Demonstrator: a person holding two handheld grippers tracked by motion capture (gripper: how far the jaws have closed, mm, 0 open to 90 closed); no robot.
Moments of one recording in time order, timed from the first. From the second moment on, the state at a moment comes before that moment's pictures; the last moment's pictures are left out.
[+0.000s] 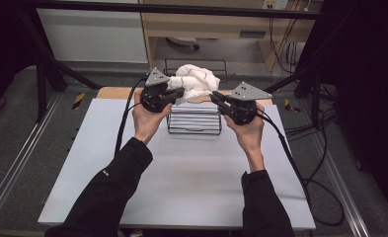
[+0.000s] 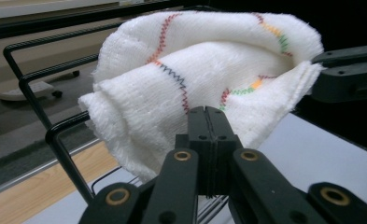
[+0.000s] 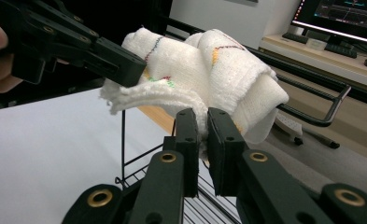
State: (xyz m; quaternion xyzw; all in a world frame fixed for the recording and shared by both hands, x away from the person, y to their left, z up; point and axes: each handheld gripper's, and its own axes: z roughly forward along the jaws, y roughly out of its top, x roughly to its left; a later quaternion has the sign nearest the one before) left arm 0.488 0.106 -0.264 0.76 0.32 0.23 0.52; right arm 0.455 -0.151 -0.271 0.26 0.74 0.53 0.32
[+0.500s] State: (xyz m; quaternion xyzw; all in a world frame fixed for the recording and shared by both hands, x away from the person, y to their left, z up) left arm 0.497 0.106 -0.276 0.76 0.33 0.24 0.50; right arm 0.471 -0.153 -0.235 0.33 0.70 0.57 0.30
